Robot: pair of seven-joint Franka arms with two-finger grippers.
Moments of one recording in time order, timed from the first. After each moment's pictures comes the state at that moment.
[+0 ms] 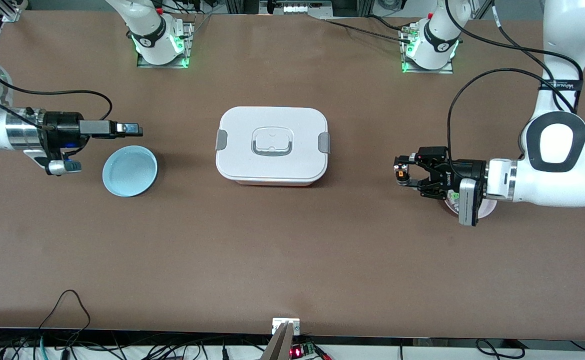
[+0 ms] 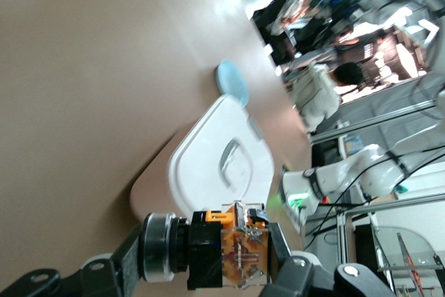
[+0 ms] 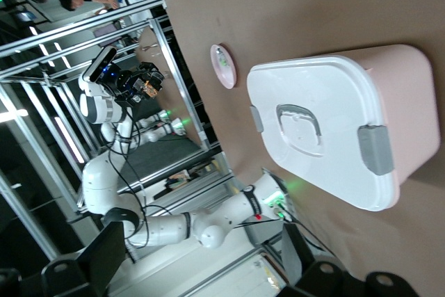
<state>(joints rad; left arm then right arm) 0.14 0.46 -0.22 -1.57 -1.03 1.64 0.93 -0.14 0.19 0.04 -1.89 1.17 1.49 -0.14</state>
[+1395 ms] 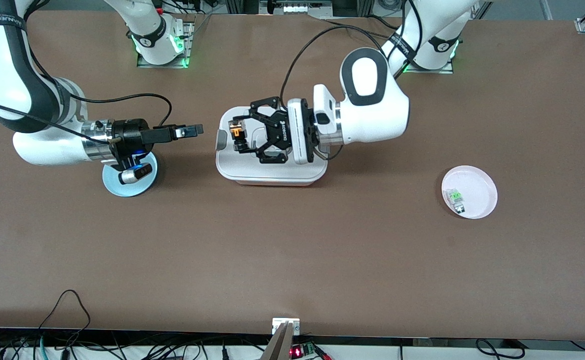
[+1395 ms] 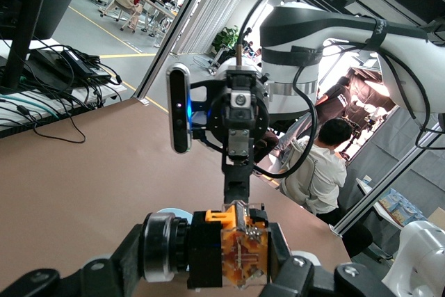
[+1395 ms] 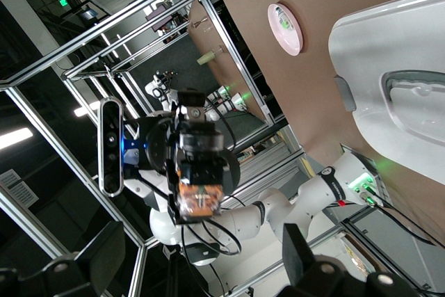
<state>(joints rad) -0.27 0.51 -0.54 -1.55 -1.48 2.47 1.39 0.01 0.26 0.11 -1.90 1.45 1.59 -0.05</state>
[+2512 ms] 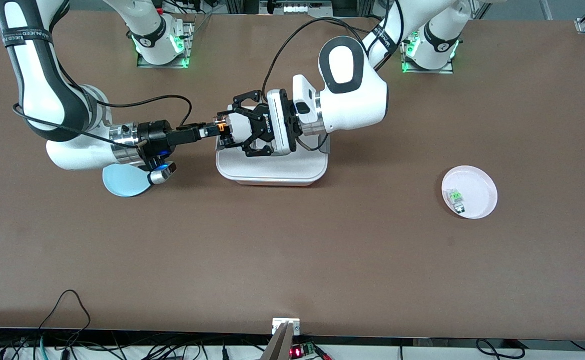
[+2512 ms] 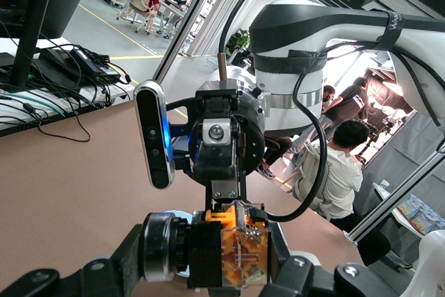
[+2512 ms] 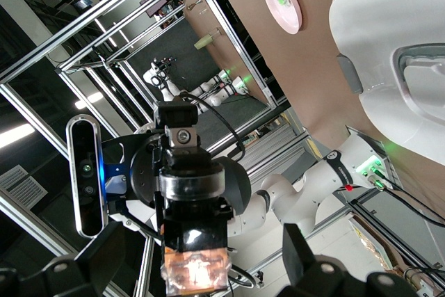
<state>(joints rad) -0.34 0.54 -0.54 -1.52 -1.51 2.59 1.39 0.08 0.30 0.11 -1.90 1.49 1.59 -0.03</state>
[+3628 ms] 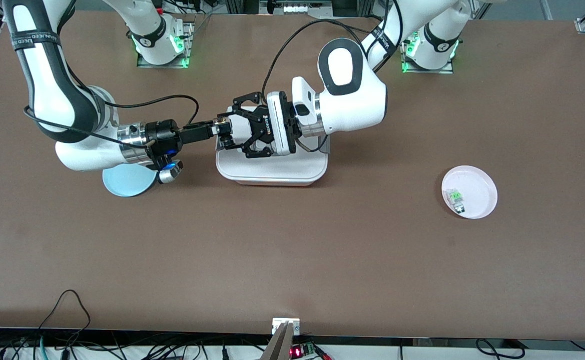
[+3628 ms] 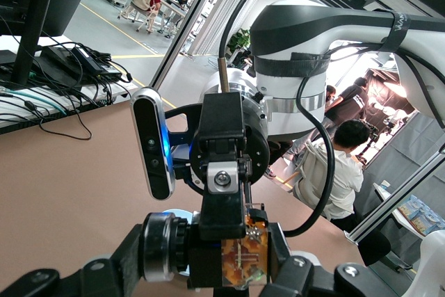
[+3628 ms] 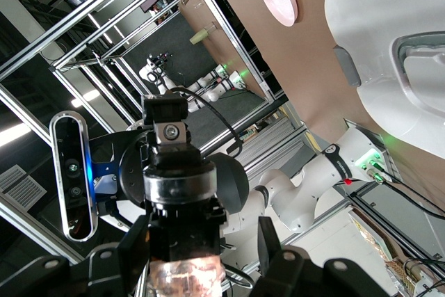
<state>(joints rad) -0.34 0.55 -0.54 -1.51 -1.51 2.59 1.39 0.10 0.32 0.11 -1.90 1.49 1.59 -0.02</state>
